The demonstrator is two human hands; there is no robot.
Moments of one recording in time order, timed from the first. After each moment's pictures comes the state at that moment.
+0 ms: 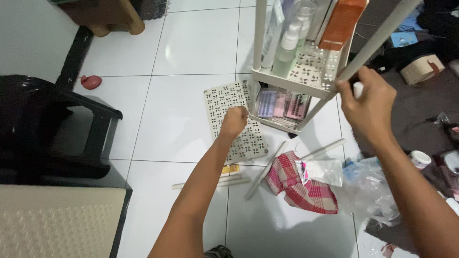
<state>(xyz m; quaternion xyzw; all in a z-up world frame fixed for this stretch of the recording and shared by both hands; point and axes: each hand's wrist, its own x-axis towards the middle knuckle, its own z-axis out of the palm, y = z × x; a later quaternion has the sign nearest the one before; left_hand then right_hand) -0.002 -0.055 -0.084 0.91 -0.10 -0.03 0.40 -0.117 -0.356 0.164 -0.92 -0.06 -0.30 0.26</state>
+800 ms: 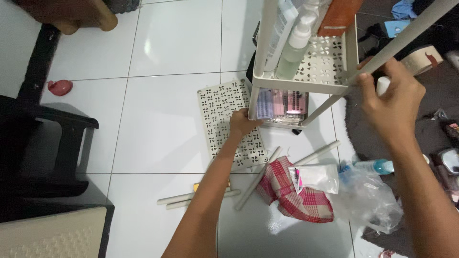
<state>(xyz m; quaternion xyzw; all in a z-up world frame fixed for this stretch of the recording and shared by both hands) 0.040 -0.126 -0.158 0.89 -0.05 -0.12 0.43 -0.094 -0.388 0.170 -0.91 -0.02 -0.31 0.27</state>
